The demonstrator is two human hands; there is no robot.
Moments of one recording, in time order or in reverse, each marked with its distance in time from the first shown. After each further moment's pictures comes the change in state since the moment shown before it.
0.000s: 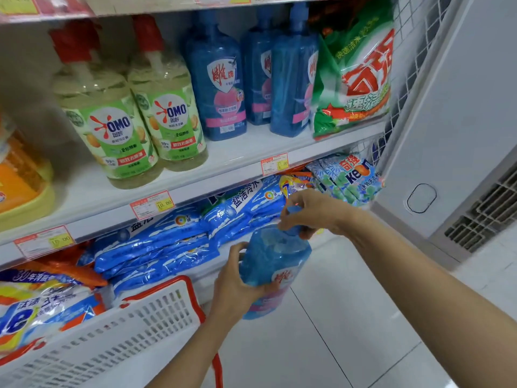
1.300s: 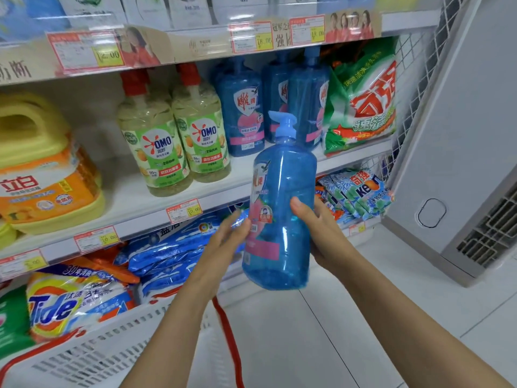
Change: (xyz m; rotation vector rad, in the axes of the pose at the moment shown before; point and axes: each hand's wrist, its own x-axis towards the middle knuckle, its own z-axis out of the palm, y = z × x) left_hand -0.024 0.094 -0.080 -0.365 -0.062 -0.070; right_hand -0.047 -0.014 0.056 0.890 0.126 -0.341
